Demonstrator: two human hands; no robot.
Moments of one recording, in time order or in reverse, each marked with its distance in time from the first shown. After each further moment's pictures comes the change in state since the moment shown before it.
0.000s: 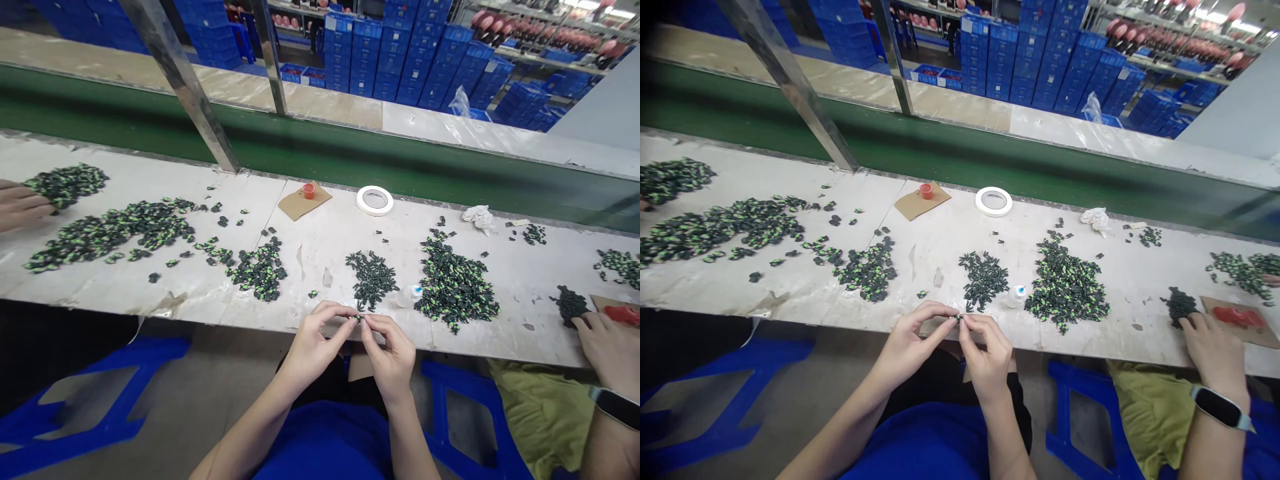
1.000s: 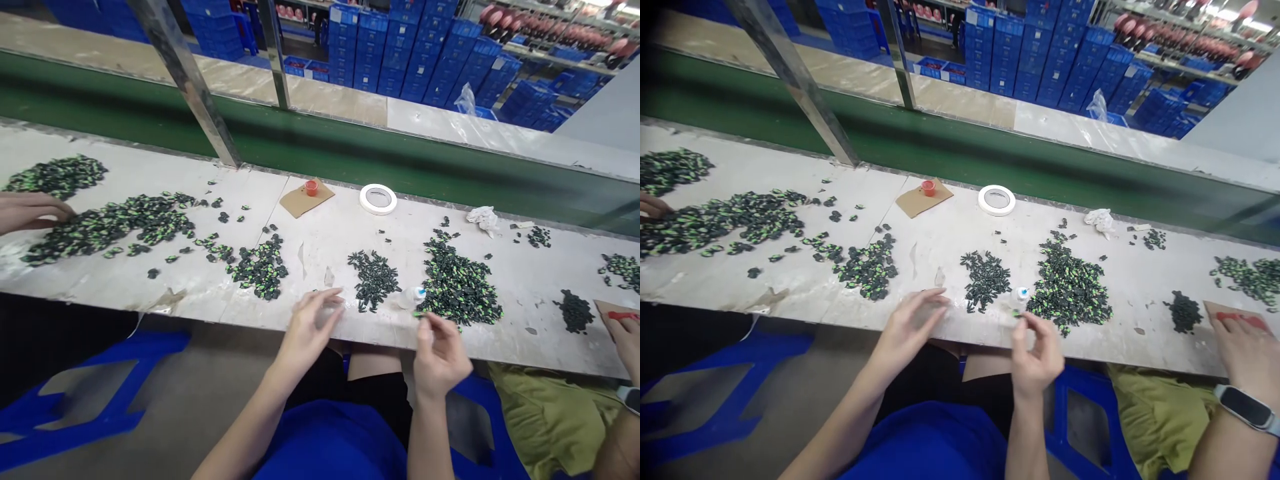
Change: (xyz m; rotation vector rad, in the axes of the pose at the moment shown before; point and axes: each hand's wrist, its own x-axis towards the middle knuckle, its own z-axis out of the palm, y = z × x) left_hand 0.006 -0.017 -0.013 0.225 0.073 -0.001; right_hand 0.010 0.024 -0.040 -0.228 0.441 0.000
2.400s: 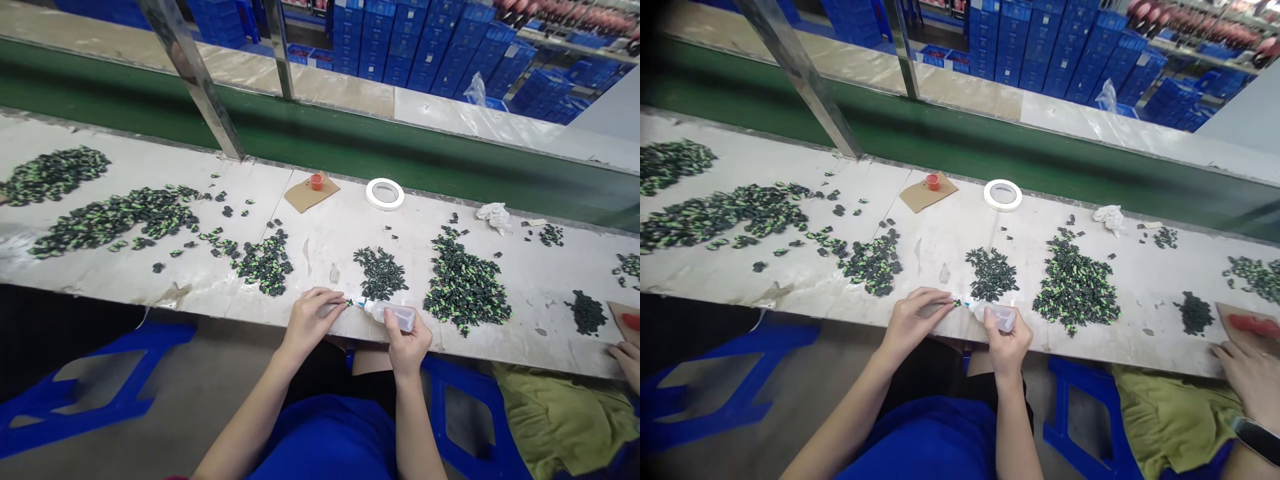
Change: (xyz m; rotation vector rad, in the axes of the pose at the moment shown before) left_hand 0.007 -0.036 0.008 0.032 0.084 0.160; right_hand -0.015 -0.003 0.031 0.008 -0.286 0.174
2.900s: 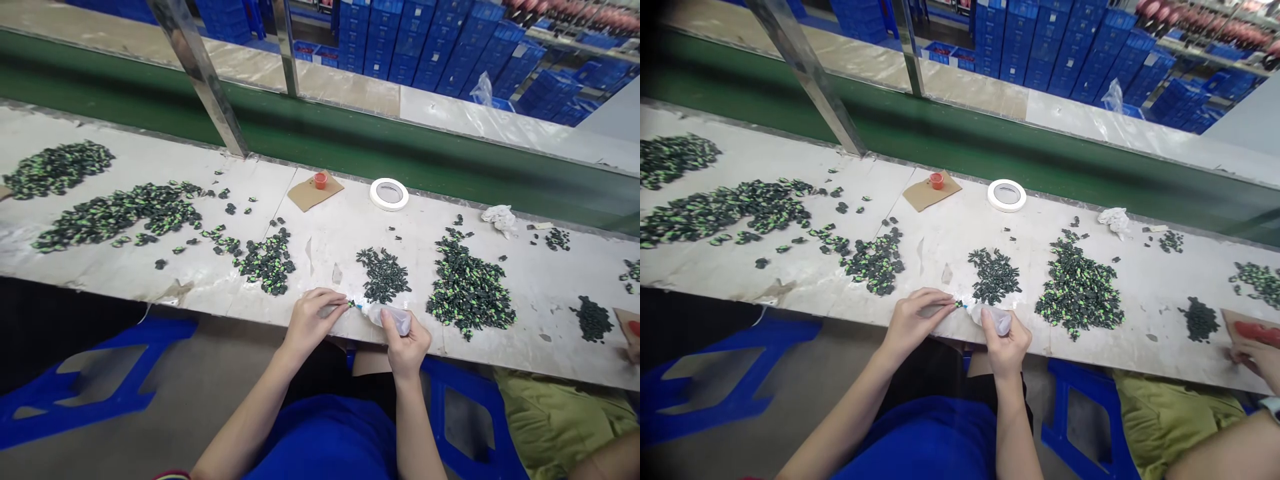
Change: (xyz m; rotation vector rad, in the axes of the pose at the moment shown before) left_hand 0.002 -0.001 -0.001 0.015 0.010 0.013; right_hand 0.001 -0.002 0.004 -0.053 -0.047 -0.110
